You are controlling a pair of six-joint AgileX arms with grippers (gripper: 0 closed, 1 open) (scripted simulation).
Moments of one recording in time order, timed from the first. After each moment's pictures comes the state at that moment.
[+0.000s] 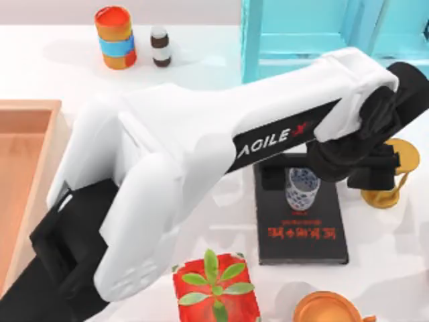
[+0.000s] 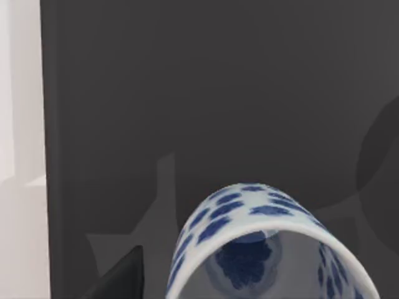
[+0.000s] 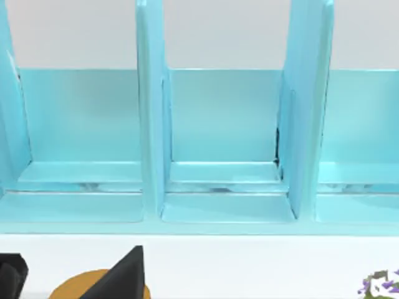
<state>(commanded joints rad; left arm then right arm) -0.97 2.49 2.22 -1.13 -0.24 -0.92 0.00 0.00 0.00 0.00 0.00 0.00</state>
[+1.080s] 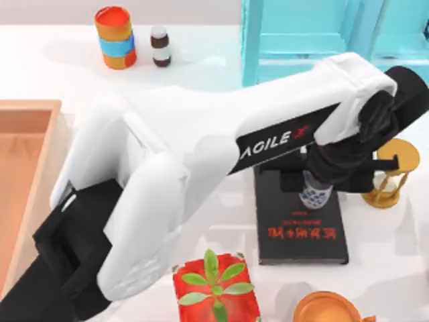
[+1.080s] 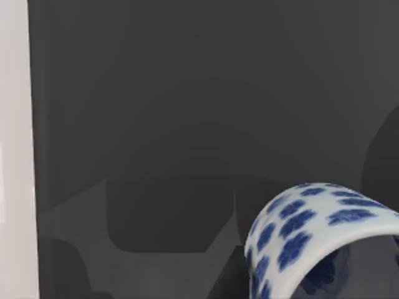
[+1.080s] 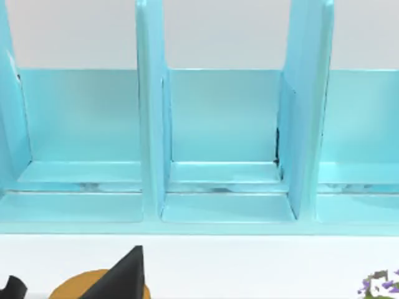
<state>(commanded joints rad) -0.98 2.50 2.22 -1.12 -0.24 -0.92 0.00 0.00 0.00 0.00 0.00 0.00</state>
